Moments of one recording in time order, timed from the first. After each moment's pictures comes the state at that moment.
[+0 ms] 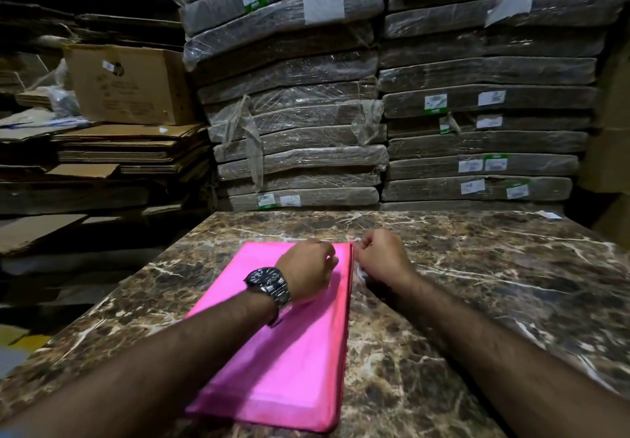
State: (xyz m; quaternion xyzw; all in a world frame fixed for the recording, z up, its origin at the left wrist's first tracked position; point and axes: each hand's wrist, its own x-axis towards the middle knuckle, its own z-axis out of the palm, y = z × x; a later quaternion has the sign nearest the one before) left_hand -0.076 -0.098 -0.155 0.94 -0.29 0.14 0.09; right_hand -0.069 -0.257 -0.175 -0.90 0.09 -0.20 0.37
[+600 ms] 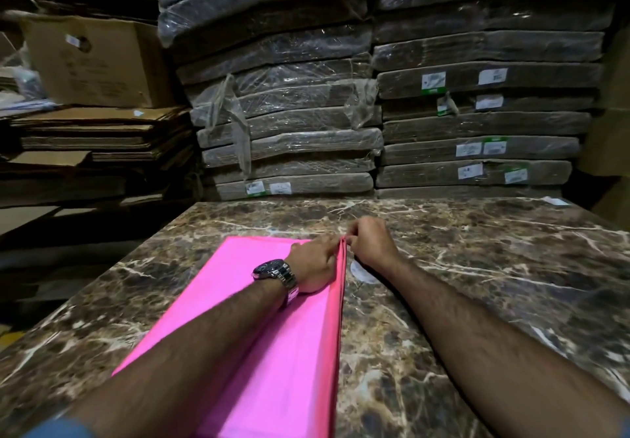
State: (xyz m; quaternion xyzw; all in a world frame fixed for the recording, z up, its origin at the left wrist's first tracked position) left_hand -0.007 -0.128 -0.191 0.95 -0.31 0.01 0.10; right_hand -0.003 -0.275 -0.197 -0.93 0.05 -0.20 0.29
